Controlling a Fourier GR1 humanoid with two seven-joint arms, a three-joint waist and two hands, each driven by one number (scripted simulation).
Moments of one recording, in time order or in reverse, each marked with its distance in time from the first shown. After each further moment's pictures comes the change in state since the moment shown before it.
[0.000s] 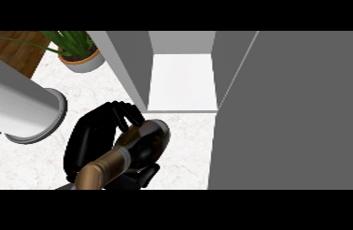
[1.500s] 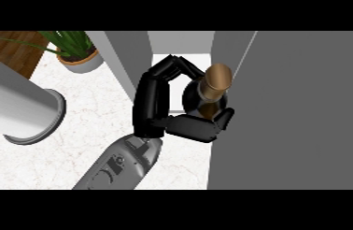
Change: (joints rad) left arm -0.494 -0.074 -0.167 0.304 -0.059 0.476 0.119; right arm 0.015 -0.012 -0.038 0.017 -0.022 0.046 -0.018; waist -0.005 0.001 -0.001
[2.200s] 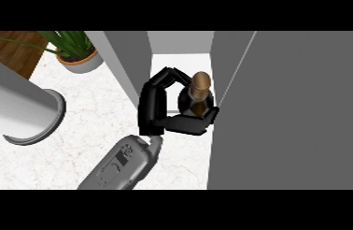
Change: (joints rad) left arm 0.053 0.007 -0.018 0.206 0.155 0.013 -0.280; right arm 0.024 0.009 0.013 0.007 -0.002 0.009 -0.026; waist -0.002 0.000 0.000
